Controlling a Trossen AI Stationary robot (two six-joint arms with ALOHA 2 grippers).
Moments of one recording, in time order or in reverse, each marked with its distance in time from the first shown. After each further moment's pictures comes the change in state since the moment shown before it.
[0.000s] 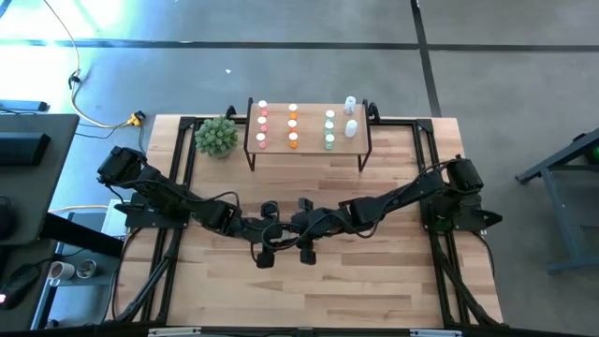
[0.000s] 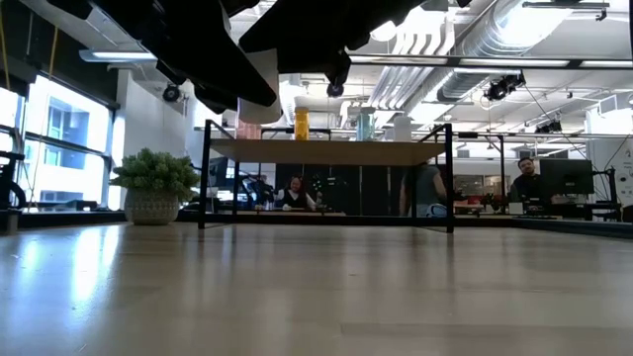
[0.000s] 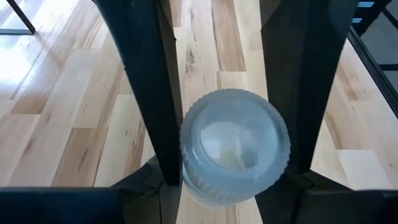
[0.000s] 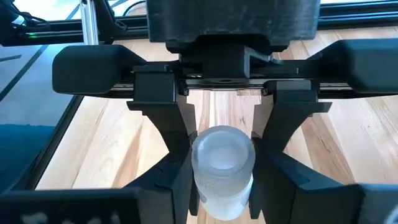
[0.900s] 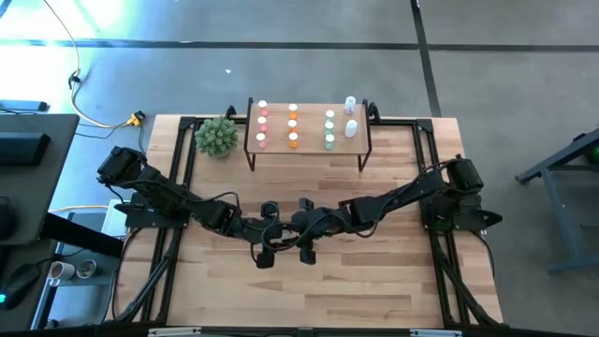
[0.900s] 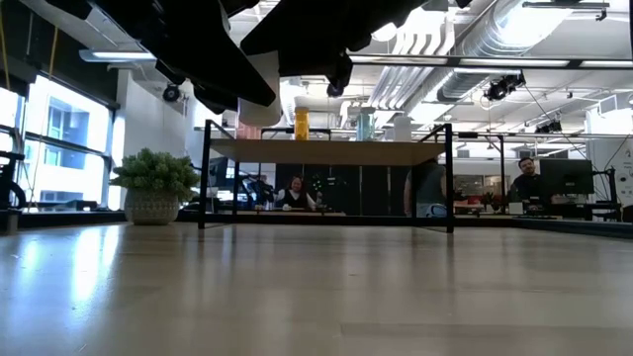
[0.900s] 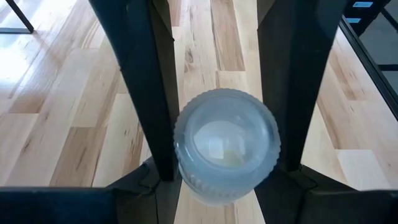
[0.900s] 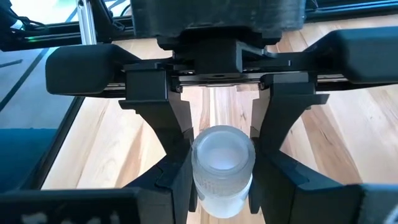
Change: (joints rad) left arm 0.000 0.000 0.000 -0.002 0.001 -0.006; right arm 0.000 0.000 0.001 -0.018 -0.005 0.033
